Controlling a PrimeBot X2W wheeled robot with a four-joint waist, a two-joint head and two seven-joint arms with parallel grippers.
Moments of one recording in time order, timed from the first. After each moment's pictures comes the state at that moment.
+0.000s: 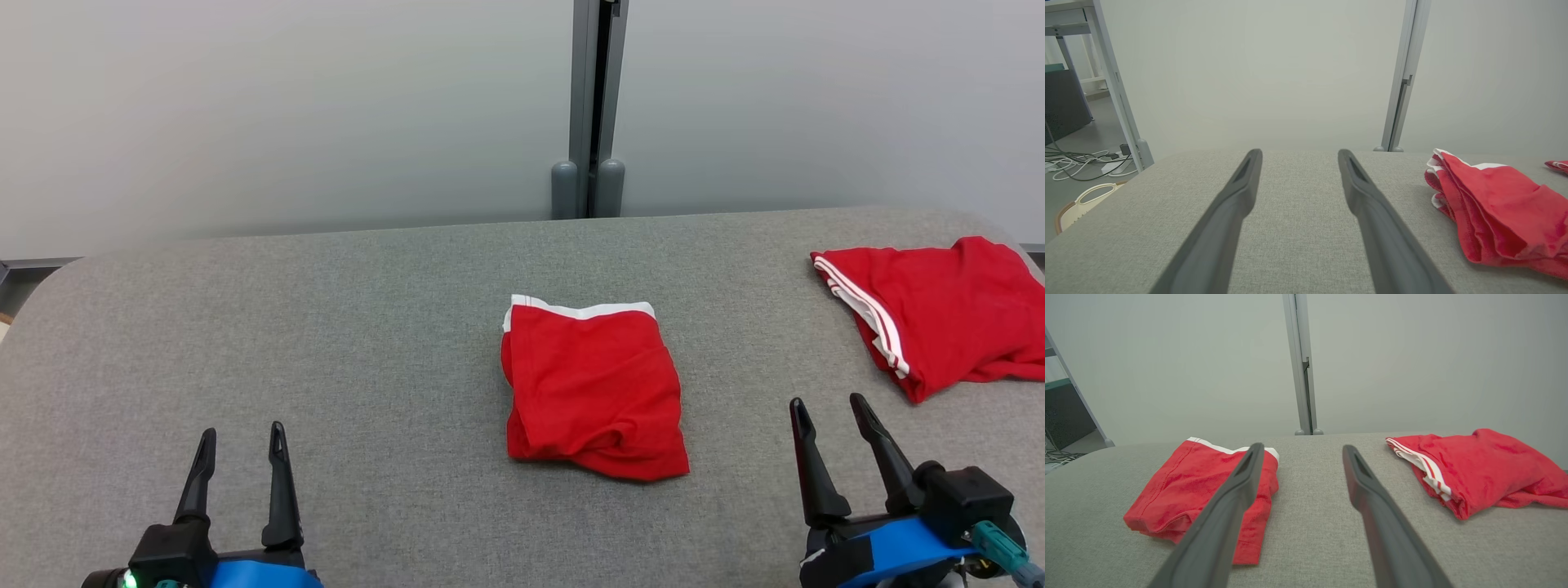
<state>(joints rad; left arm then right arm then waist) 0.06 0.09 -0.02 0.19 -0.13 0.00 -0.26 -0.01 -0.07 0.00 0.17 0.18 0.13 -0.21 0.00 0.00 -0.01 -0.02</state>
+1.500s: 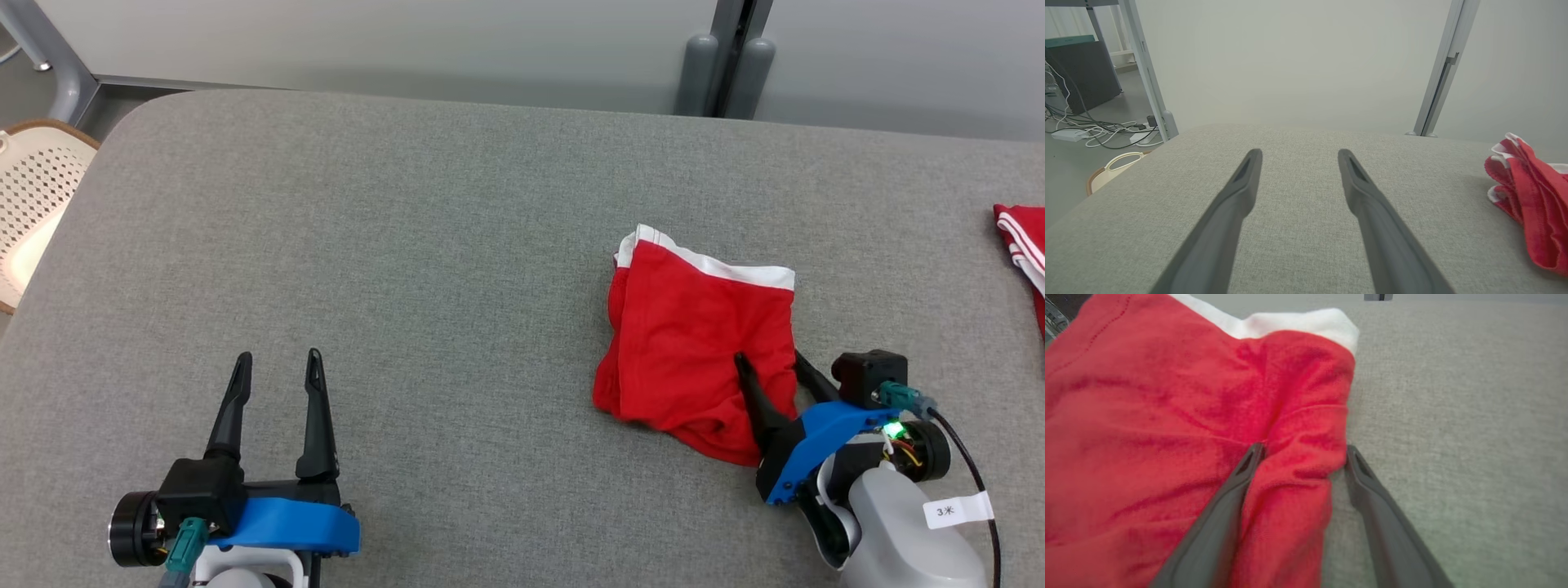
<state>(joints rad) -0.07 0.07 -0.09 0.18 -0.16 0.00 -0.26 -0.48 -0.13 0.17 0.85 0.29 0.13 -0.17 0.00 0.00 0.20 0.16</state>
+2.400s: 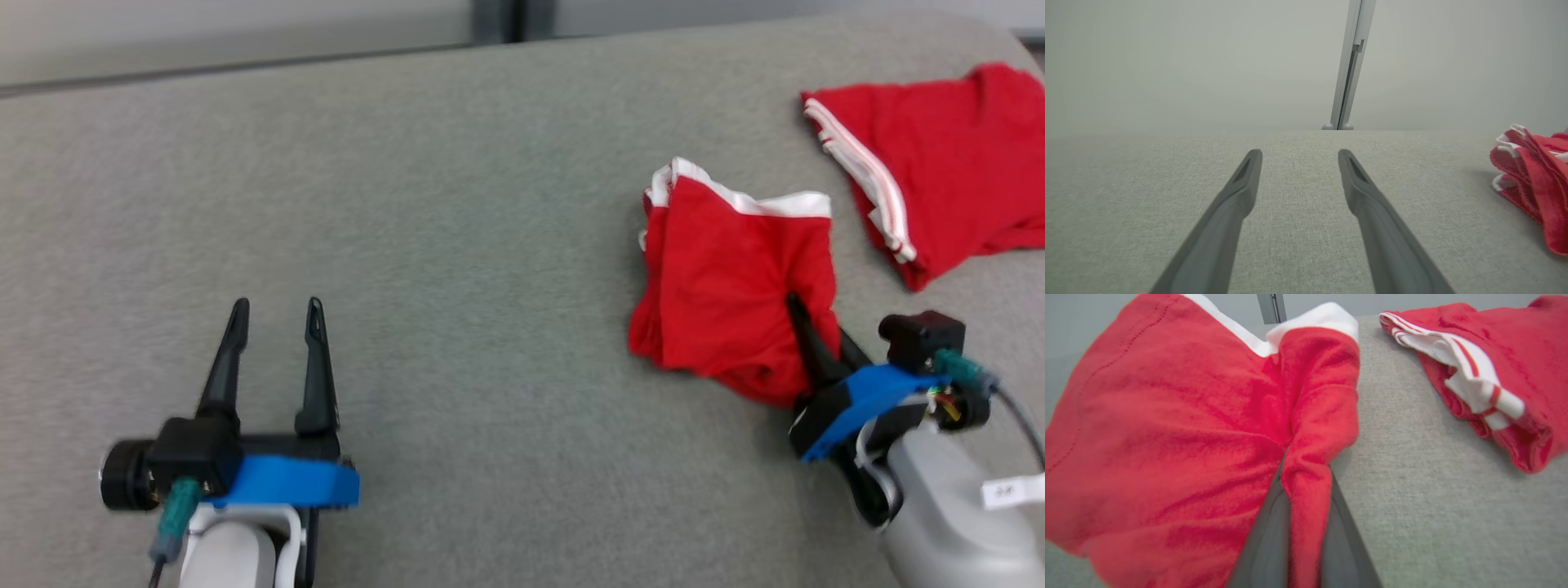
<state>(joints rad) -0.13 0.07 -0.08 0.15 -0.14 -0.02 -0.26 -0.52 -0.22 0.28 0.78 0.42 0.13 -0.26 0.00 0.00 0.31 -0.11</state>
